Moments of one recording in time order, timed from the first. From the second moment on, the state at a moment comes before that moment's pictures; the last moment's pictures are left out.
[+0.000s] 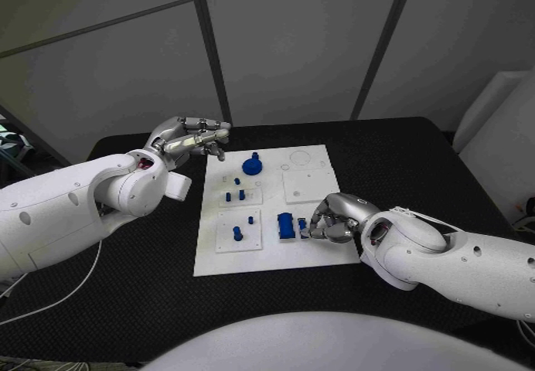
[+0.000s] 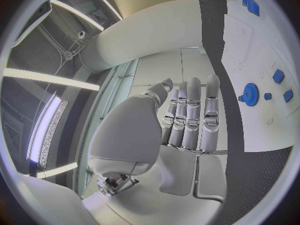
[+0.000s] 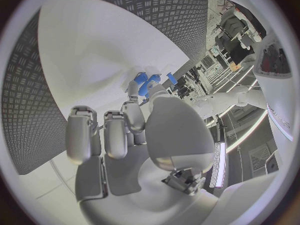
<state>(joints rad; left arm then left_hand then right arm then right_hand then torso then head) 1.10 -0.85 0.05 1.44 -0.16 -0.18 0.27 1.39 -0.09 0.34 0.00 0.15 0.98 0.17 0.13 0.09 1.00 0.10 0.50 0.24 1.03 0.03 0.96 0.45 0.13 1.07 0.13 0.27 1.18 0.85 -0.95 0.03 1.80 -1.53 -0.39 -0.43 1.23 -0.08 0.00 0.26 0.32 1.14 0.04 0.26 0.45 1.42 -0.03 1.18 1.29 1.47 -0.09 1.47 1.31 0.05 1.47 0.02 1.45 1.31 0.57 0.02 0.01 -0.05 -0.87</state>
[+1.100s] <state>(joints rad) 1.10 -0.85 0.05 1.44 -0.16 -0.18 0.27 1.40 -0.09 0.34 -0.01 0.15 0.98 0.17 0.13 0.08 1.00 0.10 0.50 0.24 1.03 0.03 0.96 0.45 0.13 1.07 0.13 0.27 1.18 0.85 -0.94 0.03 1.77 -1.53 -0.43 -0.40 1.30 -0.05 -0.03 0.26 0.29 1.13 0.04 0.27 0.45 1.42 -0.03 1.16 1.28 1.47 -0.09 1.46 1.31 0.05 1.47 0.02 1.43 1.31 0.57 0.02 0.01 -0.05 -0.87</state>
